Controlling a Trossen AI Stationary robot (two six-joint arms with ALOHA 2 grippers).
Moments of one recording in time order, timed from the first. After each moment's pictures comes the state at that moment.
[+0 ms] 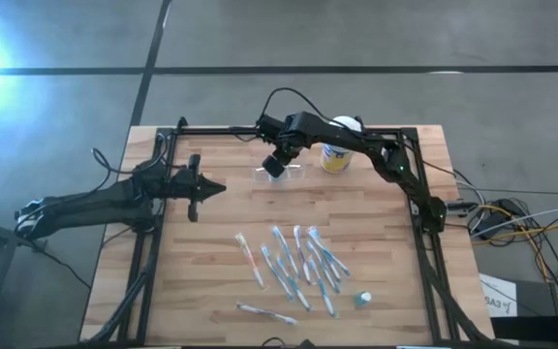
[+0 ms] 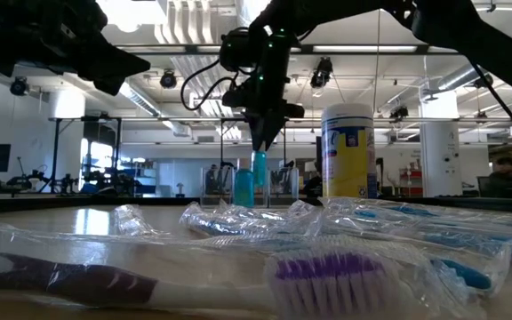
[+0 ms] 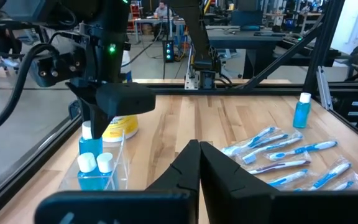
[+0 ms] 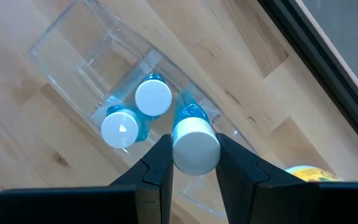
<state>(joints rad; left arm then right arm) 0.33 0.48 0.29 0.12 0.26 0.05 -0.35 2.32 2.28 -1.26 0.18 0.37</state>
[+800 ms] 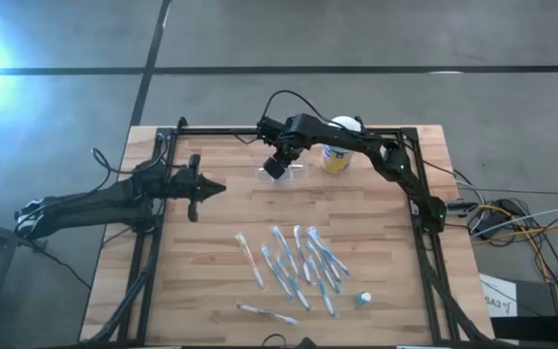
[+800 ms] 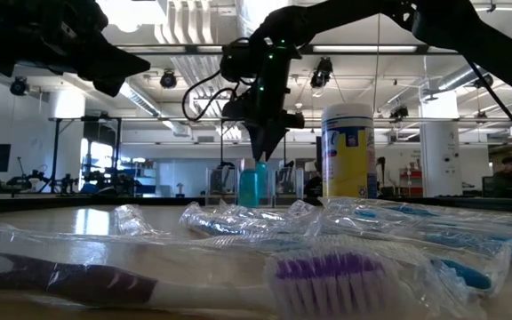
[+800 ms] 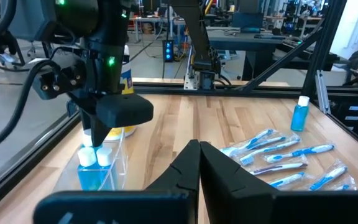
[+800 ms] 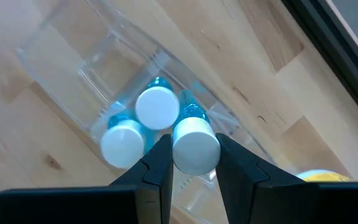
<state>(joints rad) 0.33 0.48 0.29 0.12 0.26 0.02 -0.36 2.31 2.20 -1.19 0.15 0.37</state>
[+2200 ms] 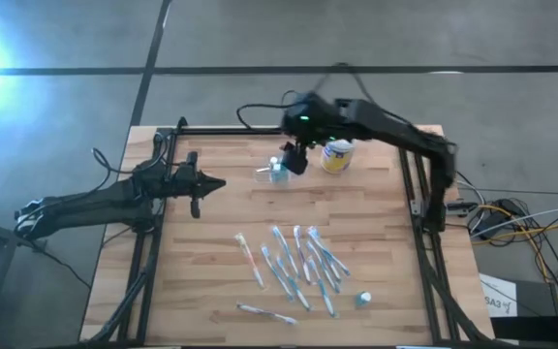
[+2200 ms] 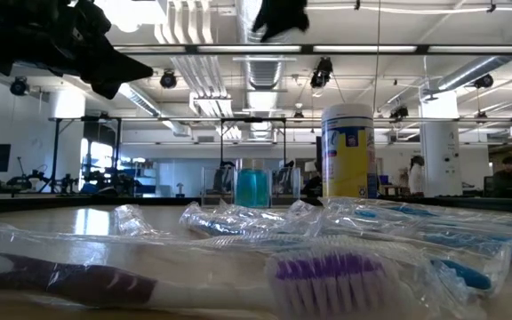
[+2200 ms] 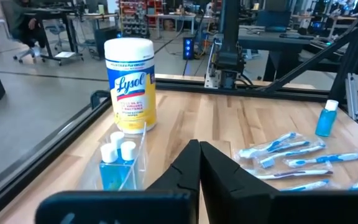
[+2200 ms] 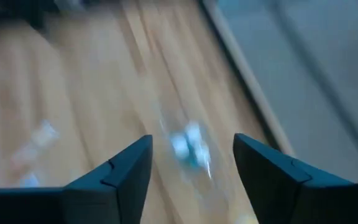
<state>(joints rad) 0.33 0.48 0.29 0.11 0.16 0.00 -0.22 1.85 2.13 -1.05 0.11 0.03</state>
